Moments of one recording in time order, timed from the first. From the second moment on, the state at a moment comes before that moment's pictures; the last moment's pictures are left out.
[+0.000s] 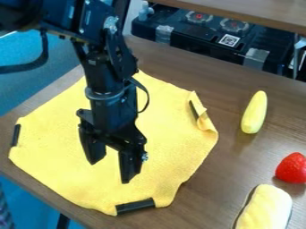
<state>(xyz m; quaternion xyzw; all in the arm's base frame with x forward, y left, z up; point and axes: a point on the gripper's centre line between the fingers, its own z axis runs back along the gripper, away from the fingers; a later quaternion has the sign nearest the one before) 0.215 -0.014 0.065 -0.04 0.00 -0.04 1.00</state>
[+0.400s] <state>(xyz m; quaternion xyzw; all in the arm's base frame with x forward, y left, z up) 0.220 -0.031 0.051 -0.05 0.02 -0.03 1.00</state>
